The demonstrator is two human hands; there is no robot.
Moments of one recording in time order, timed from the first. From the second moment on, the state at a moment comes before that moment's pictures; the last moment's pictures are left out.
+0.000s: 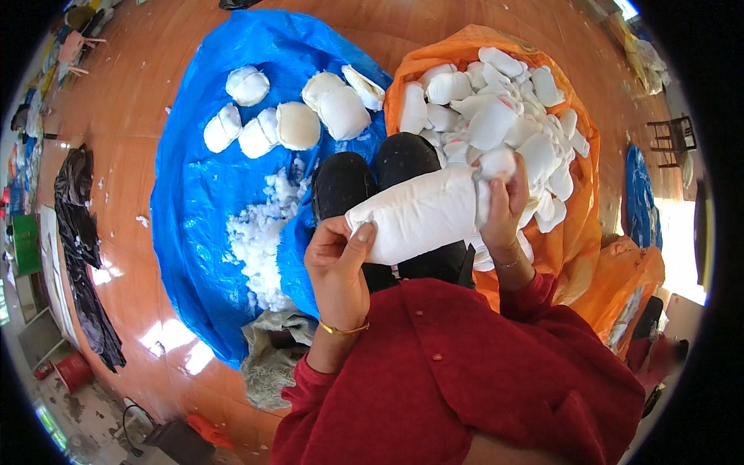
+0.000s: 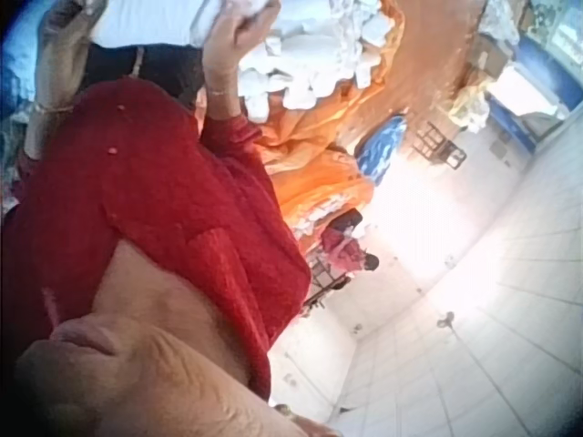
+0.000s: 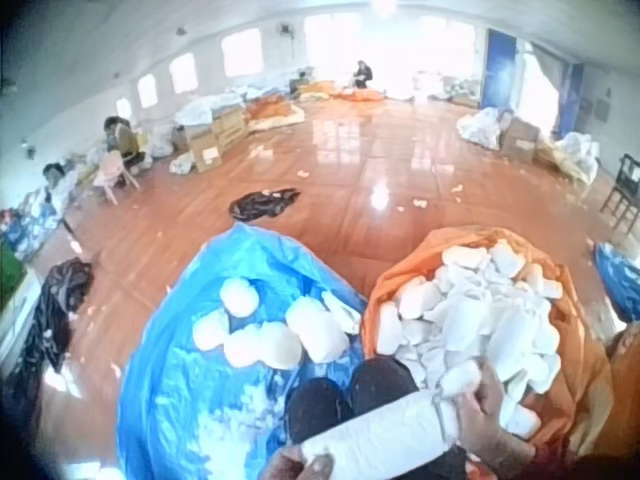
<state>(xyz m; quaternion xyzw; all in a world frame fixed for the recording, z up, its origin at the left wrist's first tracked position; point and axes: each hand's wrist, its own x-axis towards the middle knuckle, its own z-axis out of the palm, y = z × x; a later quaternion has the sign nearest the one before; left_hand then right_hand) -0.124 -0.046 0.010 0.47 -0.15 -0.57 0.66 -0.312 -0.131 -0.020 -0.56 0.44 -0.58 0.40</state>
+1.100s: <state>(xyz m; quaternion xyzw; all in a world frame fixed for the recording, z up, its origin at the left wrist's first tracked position) -0.121 -0.049 -0.014 0.61 -0.29 -0.51 0.53 -0.303 -0.115 -0.078 -0.49 0.57 -0.50 0.44</state>
